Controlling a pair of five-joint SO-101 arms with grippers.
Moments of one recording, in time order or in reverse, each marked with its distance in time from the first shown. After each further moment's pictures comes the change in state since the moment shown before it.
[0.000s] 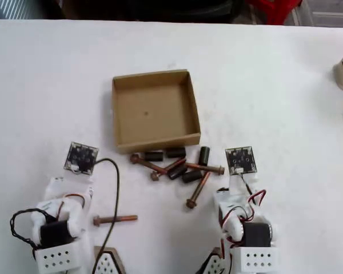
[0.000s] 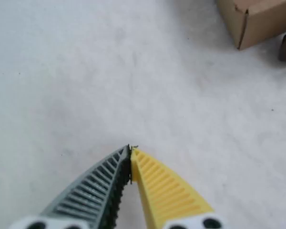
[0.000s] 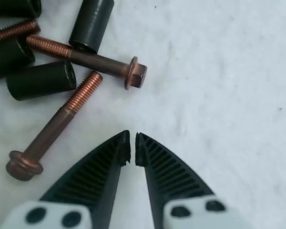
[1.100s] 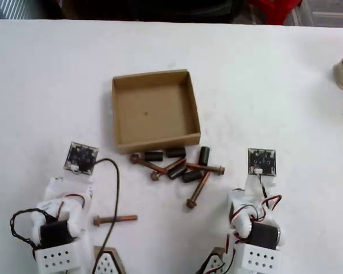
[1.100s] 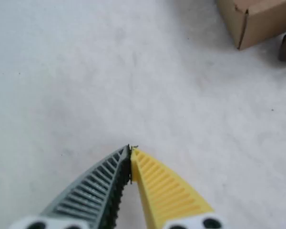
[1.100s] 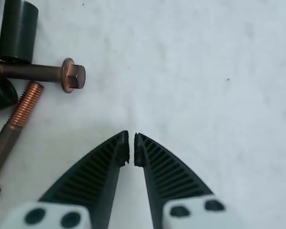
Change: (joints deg) left arm 0.0 0.0 0.0 0.0 -0.1; right arm 12.2 0.0 -1.0 0.0 0.1
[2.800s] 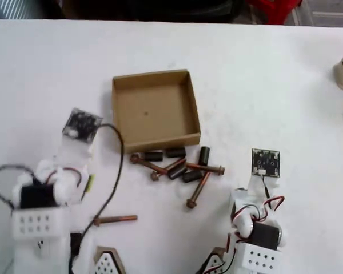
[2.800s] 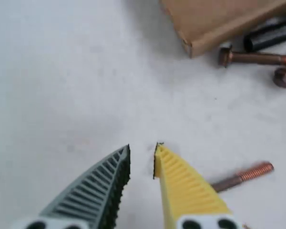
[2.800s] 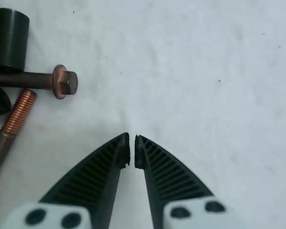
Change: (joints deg) left arm 8.5 42.4 -40.2 11.0 2.9; right arm 1.8 0.0 0.8 -0.5 0.0
